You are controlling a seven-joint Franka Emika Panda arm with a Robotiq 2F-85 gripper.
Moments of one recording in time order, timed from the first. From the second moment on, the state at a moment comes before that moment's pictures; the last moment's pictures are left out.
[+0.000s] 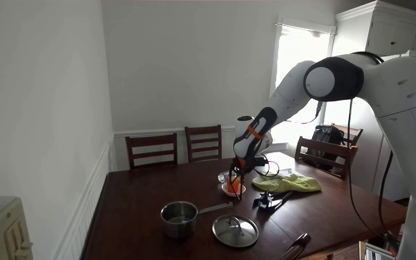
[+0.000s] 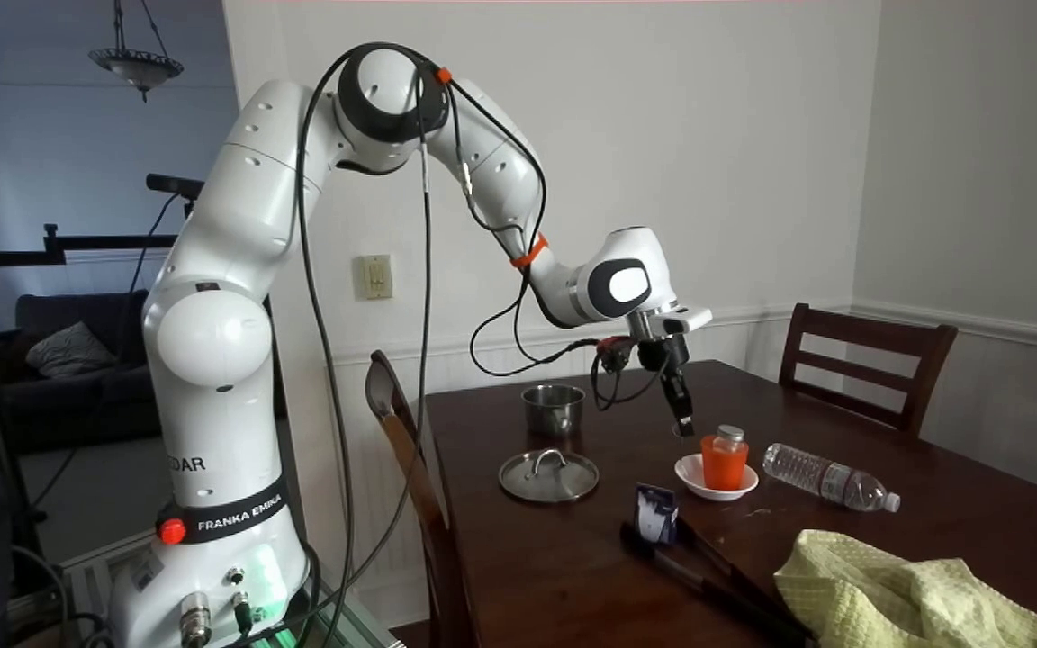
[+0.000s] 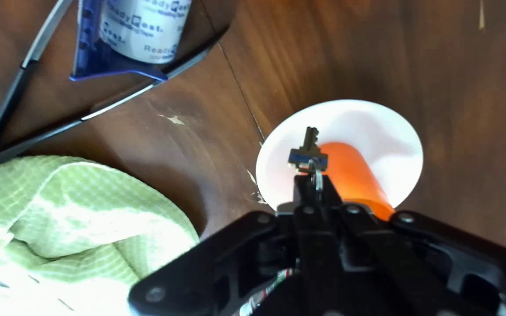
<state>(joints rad) -0.12 0.51 -0.31 -1.97 -0.13 2.68 0.66</state>
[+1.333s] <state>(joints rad) -0.24 0.65 -0.18 -1.80 0.14 2.73 0.29</state>
